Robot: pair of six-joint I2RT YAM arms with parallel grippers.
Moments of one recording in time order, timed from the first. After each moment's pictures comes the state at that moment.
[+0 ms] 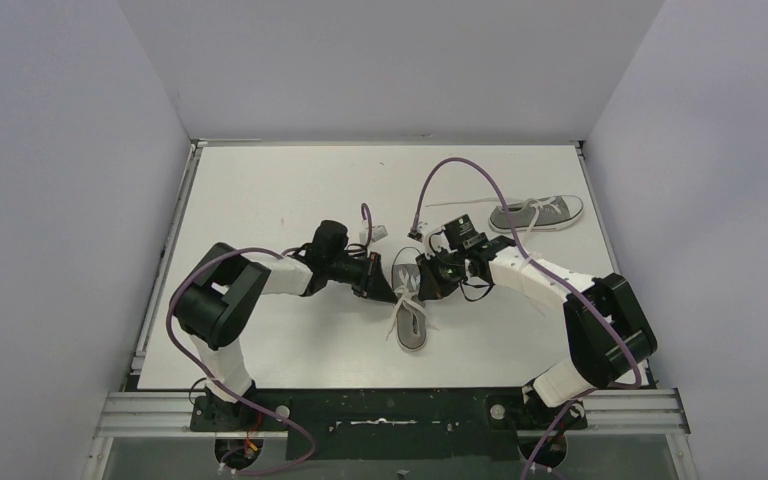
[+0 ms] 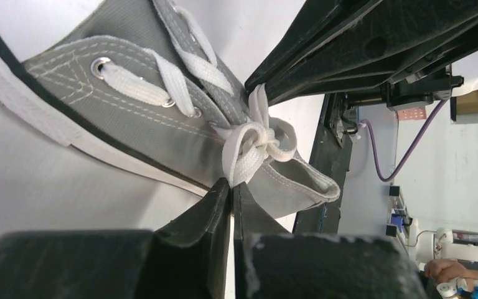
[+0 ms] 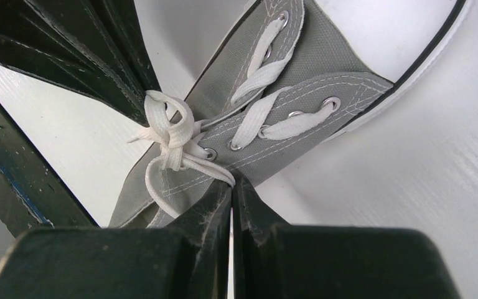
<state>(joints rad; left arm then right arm) -0.57 1.81 0.79 0.37 0.92 -0.48 0.53 1.53 0.90 -0.43 -0.47 -0.06</state>
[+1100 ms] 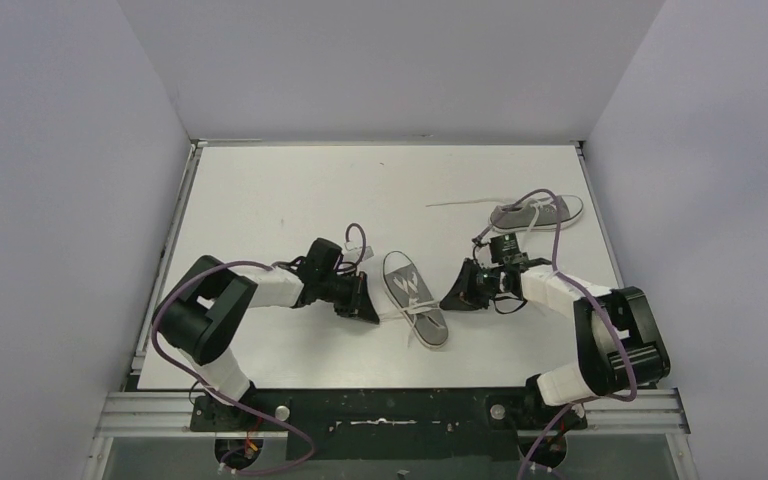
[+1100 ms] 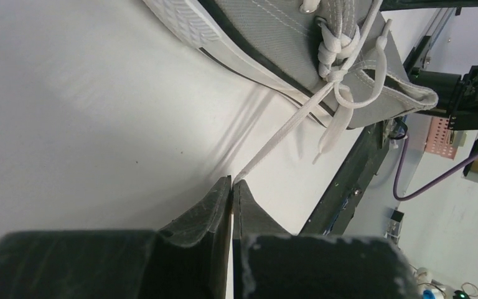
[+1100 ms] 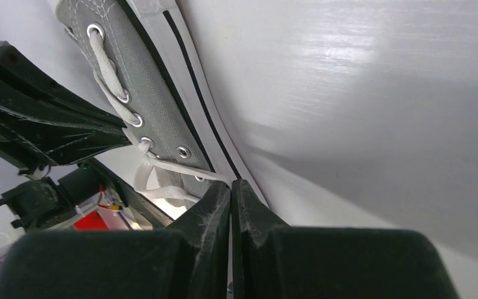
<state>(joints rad) -0.57 1.70 0.68 0.06 0.69 -0.49 0.26 1.46 0.65 -0.32 -0.56 0.57</state>
